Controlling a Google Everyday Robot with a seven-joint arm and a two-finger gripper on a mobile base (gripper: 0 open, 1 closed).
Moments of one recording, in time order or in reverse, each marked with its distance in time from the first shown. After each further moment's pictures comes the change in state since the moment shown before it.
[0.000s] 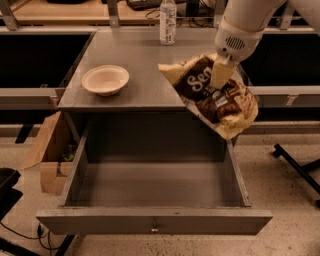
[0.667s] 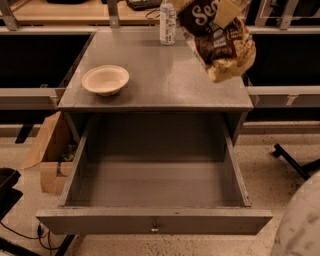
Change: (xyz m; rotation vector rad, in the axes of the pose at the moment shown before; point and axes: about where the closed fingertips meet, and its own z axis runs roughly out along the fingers) arm -0.042 -0.079 -0.104 0.250 -0.245 0.147
